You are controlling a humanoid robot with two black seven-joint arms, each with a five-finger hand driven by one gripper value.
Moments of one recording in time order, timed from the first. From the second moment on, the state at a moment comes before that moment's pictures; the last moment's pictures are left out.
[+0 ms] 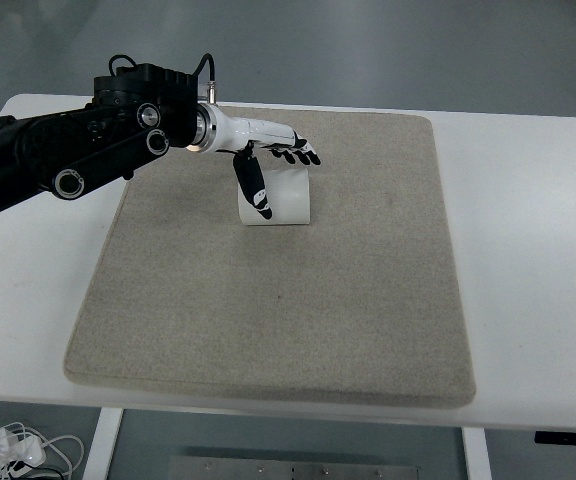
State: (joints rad) left arm -1.28 0.30 -0.21 -0.93 1.19 -0.45 0.07; right arm 0.00 0.00 -0.01 0.19 -0.03 -0.01 -0.03
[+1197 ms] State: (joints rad) left arm -1.27 0.23 -0.16 -0.83 1.19 -0.44 0.08; right arm 0.00 0.00 -0.01 0.19 -0.03 -0.01 -0.03
